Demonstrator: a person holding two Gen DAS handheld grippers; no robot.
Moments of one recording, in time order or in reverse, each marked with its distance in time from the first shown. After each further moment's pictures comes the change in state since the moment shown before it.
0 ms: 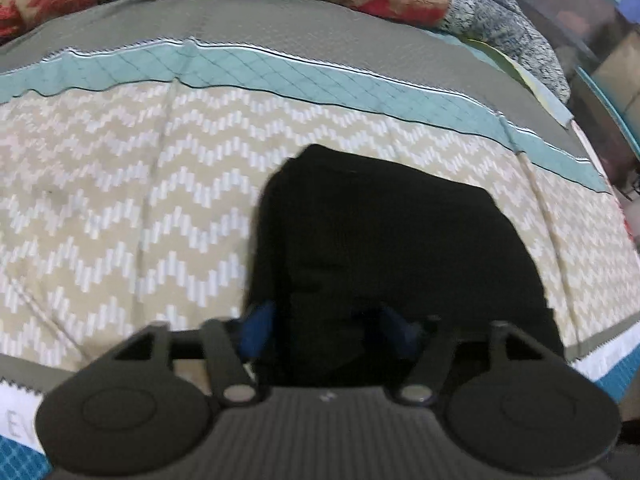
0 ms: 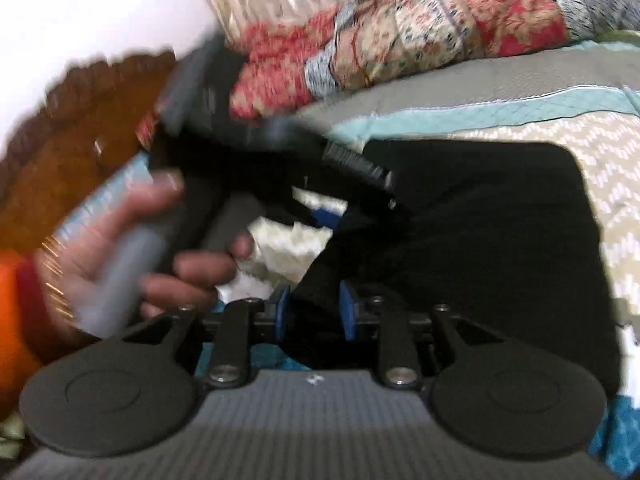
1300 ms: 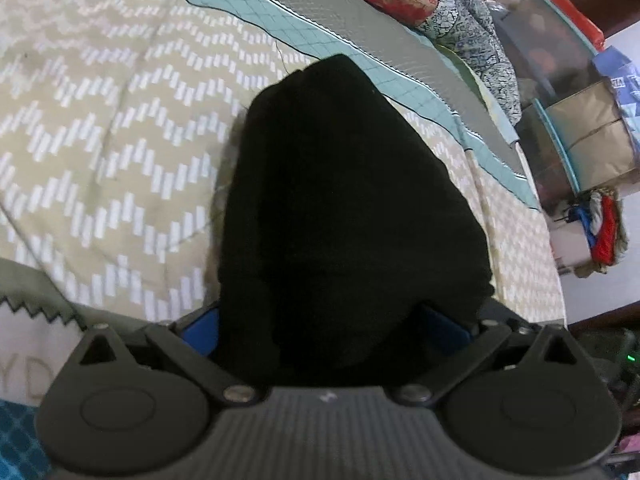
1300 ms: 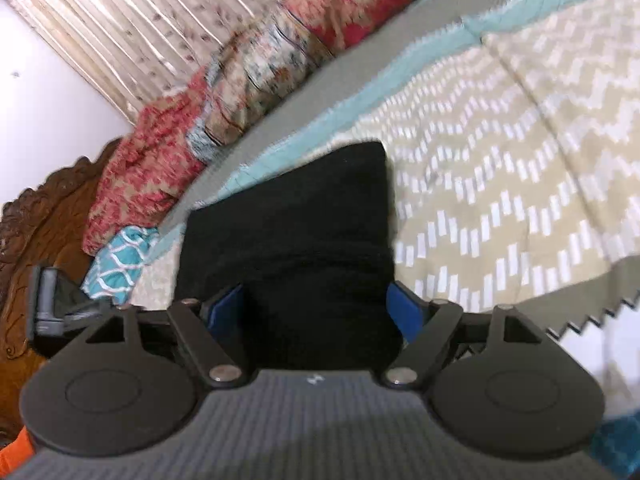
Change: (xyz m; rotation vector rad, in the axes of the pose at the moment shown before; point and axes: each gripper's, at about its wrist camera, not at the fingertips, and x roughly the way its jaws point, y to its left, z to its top) left arm 0.020 0.036 -0.047 -0.155 0.045 -0.329; right arm -0.007 -0.133 -0.014 0.392 -0.005 -0.060
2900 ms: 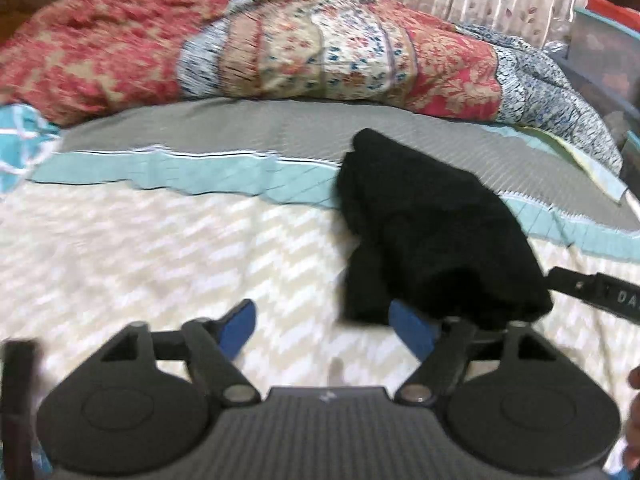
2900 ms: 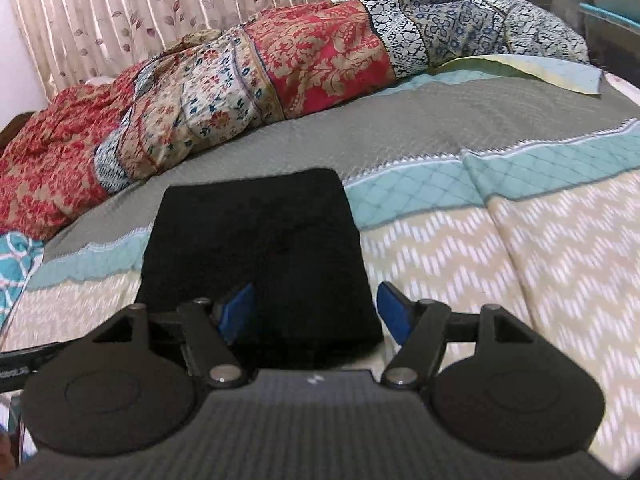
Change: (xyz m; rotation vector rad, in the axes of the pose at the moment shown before) left arm -0.063 -0.080 0.032 0.181 -0.355 0.543; right arm 0.032 0.072 0.082 -0.264 -0.118 -0.417
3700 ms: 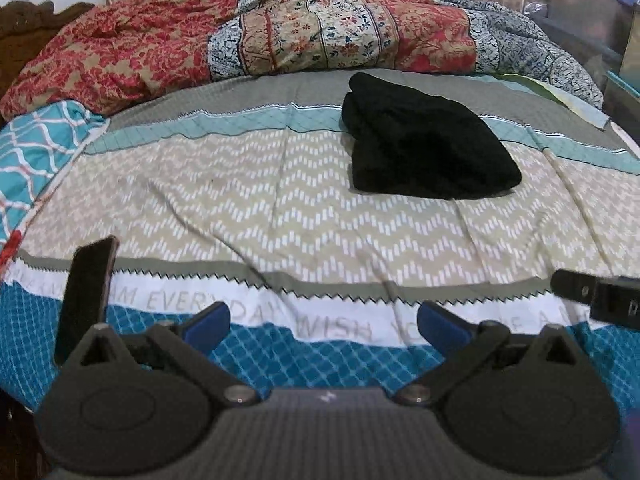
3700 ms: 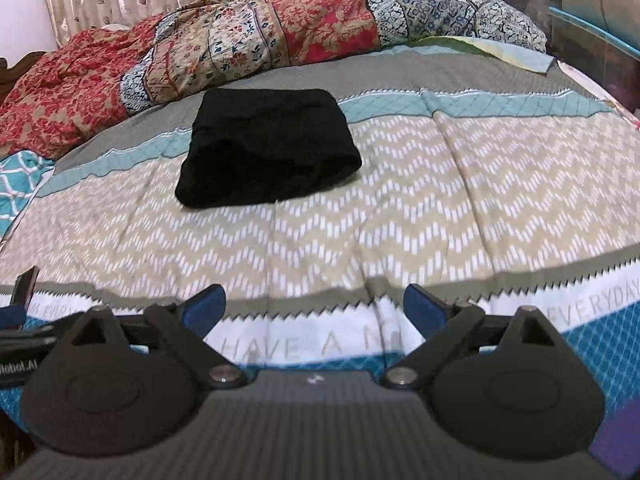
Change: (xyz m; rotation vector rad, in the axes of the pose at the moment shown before) left arm -0.091 -0.005 -0.105 0.088 0.036 0.049; right arm -0.098 0.043 -0.102 -0.061 0.062 -0.103
